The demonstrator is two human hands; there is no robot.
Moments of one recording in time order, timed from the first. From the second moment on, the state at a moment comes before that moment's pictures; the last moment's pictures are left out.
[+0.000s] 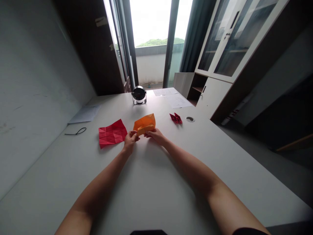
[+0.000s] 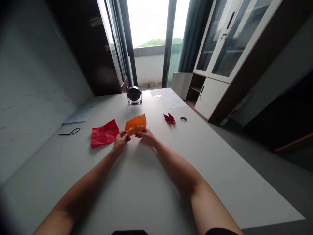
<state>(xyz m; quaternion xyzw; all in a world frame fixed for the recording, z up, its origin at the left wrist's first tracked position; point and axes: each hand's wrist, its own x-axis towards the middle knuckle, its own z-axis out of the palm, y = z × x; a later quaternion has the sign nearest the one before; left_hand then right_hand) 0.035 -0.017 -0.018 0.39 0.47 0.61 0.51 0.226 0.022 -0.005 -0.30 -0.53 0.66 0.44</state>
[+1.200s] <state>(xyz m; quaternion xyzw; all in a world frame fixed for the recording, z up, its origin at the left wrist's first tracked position) 0.032 -0.020 -0.016 0.50 0.51 0.61 0.35 0.219 0.013 0.001 -0.28 -0.54 0.68 0.42</state>
